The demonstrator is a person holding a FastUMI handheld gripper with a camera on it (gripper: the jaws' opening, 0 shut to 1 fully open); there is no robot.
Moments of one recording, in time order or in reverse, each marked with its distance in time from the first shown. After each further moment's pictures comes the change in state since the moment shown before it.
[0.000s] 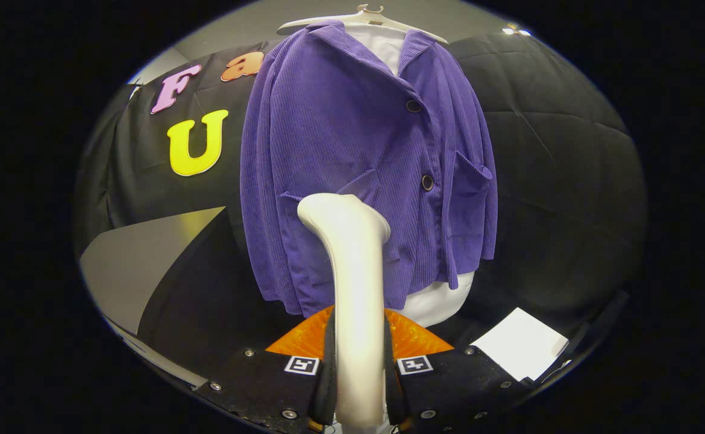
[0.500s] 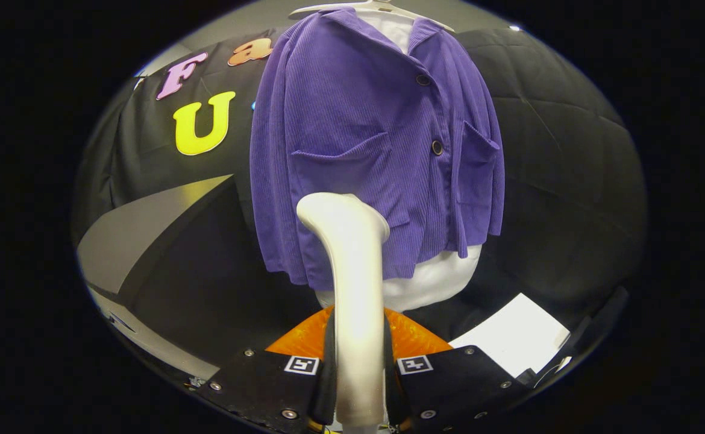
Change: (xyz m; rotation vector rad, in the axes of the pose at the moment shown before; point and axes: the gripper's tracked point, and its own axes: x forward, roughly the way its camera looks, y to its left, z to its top) arm -0.007 0.011 -0.033 -0.018 0.084 0.027
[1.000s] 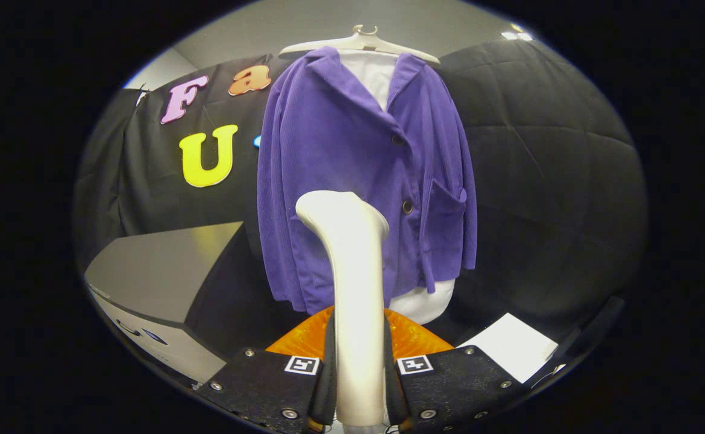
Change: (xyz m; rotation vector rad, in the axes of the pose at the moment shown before) arm -0.075 -0.039 0.079 -0.005 -0.170 0.003
